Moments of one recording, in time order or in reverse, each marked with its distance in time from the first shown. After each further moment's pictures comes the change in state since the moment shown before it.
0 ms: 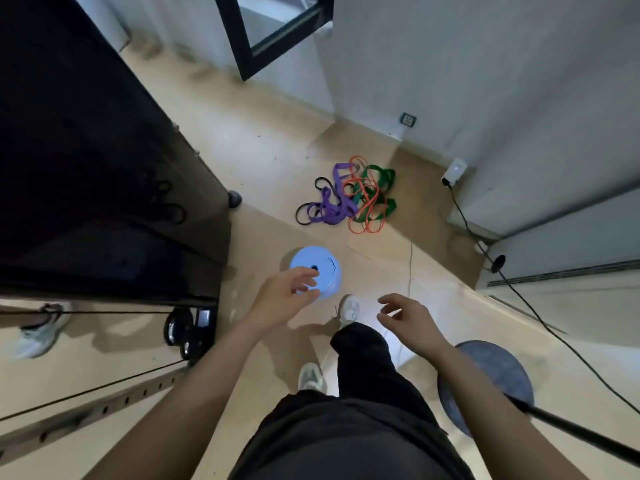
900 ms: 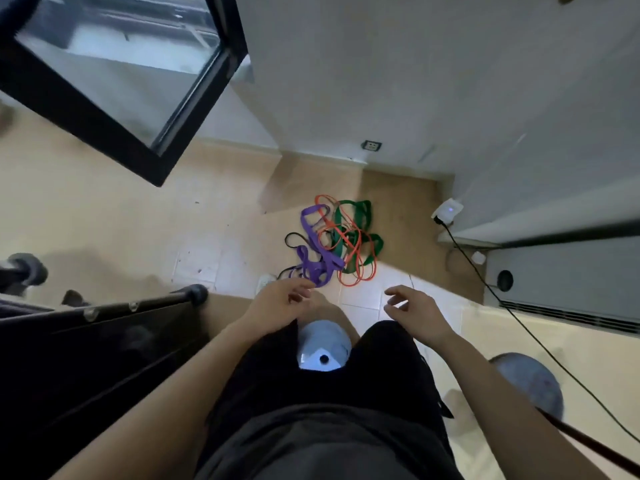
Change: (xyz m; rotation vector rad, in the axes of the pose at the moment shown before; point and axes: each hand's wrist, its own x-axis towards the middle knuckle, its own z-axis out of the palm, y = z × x) left_hand 0.499 0.098 -0.147 0.277 -0.457 -0.015; right_hand 0.392 -0.149 -0.141 0.163 0.166 0.303
